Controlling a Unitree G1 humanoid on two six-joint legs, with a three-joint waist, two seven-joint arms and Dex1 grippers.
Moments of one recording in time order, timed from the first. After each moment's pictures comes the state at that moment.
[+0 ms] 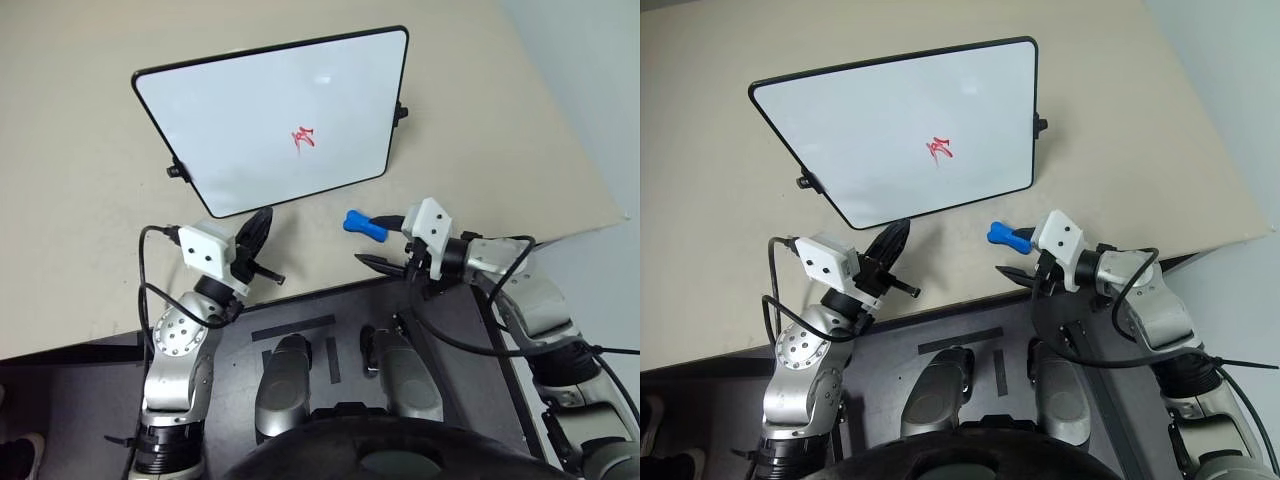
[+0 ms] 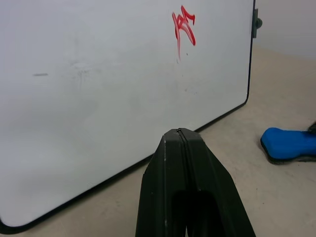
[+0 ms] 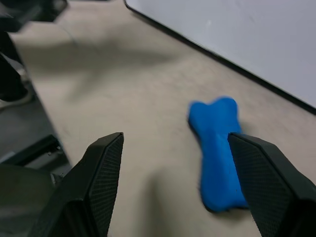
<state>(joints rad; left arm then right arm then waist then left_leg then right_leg) 0.21 0.27 0.04 -0.39 -0.27 0.07 -0.41 -0.21 -0.52 0.26 -0.24 0.23 0.37 0.83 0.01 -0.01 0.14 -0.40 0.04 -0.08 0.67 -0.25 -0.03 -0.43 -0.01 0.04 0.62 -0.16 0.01</state>
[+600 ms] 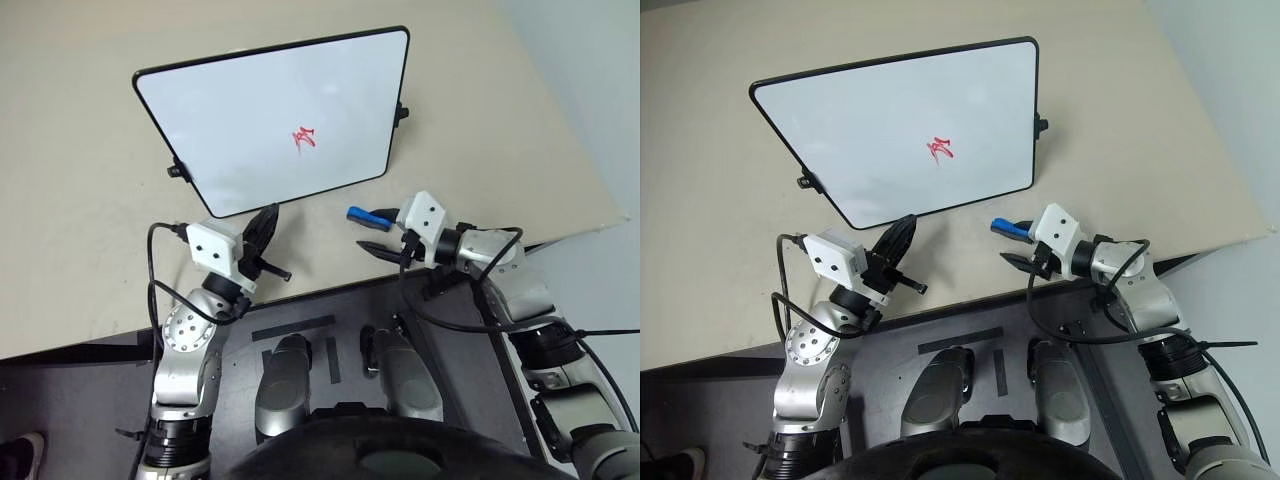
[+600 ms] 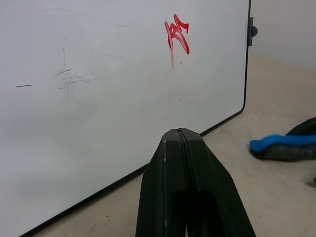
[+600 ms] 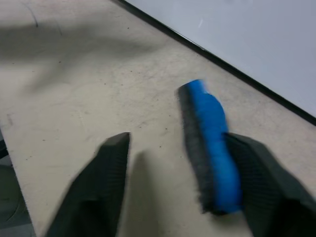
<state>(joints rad) 0.19 0.24 0.03 -0.38 -0.25 0.05 -0.40 -0.28 -0.48 0.27 -0.10 0.16 0.26 0.83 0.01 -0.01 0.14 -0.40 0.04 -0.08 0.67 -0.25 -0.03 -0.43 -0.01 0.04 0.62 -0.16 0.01</state>
